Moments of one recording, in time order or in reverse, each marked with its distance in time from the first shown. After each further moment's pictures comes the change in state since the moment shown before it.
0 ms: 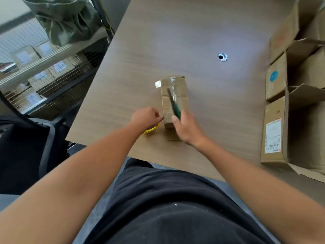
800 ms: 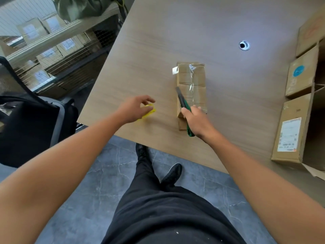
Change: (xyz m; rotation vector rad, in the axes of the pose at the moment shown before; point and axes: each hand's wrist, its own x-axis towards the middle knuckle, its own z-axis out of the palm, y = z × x) left_hand -0.041 -0.088 -0.028 -0.432 -0.001 0.084; right_hand -0.008 -0.023 0.008 0.222 -0.172 0.187
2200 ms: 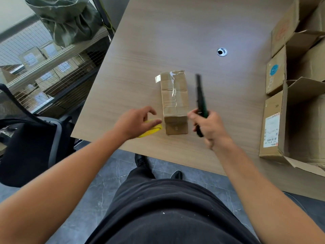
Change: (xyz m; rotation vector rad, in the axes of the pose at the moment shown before) left_hand -0.040 0.078 0.015 0.195 0.087 0.304; right_hand -0.040 0.035 -0.065 0.715 0.212 -0.016
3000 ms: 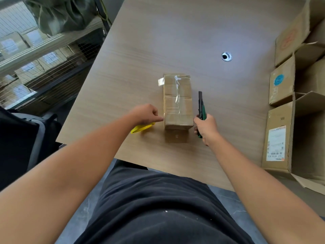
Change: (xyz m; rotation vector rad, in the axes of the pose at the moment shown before) left_hand 0.108 -0.055 0.048 0.050 -0.322 -0.298; right_hand 0.098 0.046 0.018 -0.250 0.243 0.205
